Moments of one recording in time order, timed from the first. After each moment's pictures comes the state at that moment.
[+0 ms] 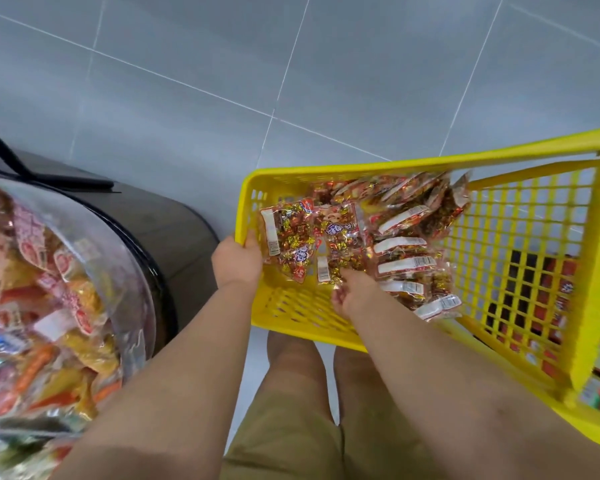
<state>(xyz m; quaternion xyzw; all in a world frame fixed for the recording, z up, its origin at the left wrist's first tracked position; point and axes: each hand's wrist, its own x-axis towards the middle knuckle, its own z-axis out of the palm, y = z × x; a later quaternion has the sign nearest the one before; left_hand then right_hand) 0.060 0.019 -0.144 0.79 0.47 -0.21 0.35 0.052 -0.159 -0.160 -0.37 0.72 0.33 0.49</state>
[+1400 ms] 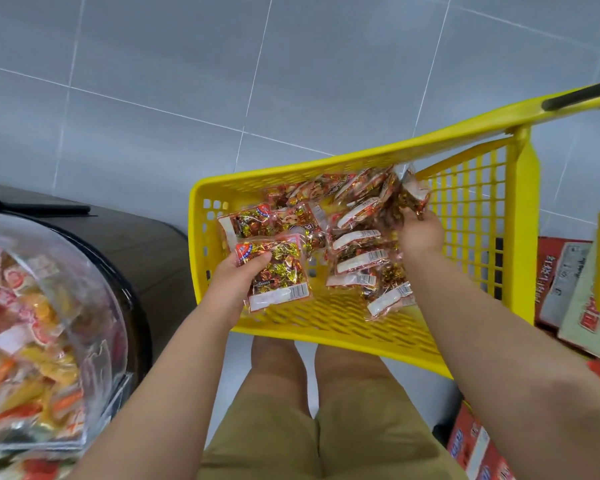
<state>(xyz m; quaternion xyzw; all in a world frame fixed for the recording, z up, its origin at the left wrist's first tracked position) 0.048 -0.037 -0.096 0.54 0.47 -0.31 0.63 0.113 -0.316 -0.151 -0.79 0.48 0.18 0.35</state>
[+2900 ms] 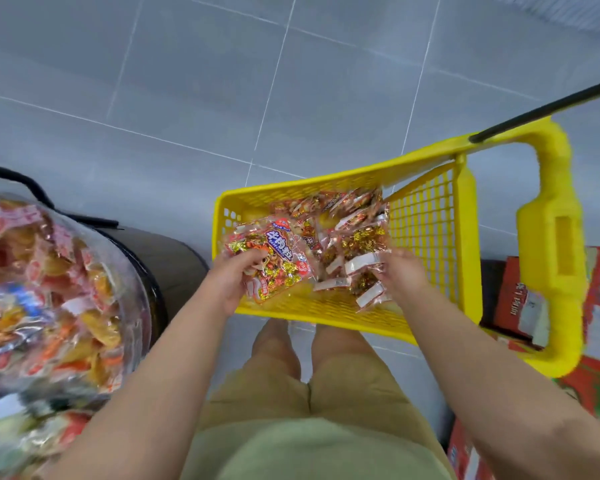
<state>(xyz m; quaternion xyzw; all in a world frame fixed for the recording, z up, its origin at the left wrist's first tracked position) 0.047 -0.025 -0.001 0.52 0.42 -0.29 0.69 0.055 -0.295 -0.056 -0.57 0.53 0.19 0.60</state>
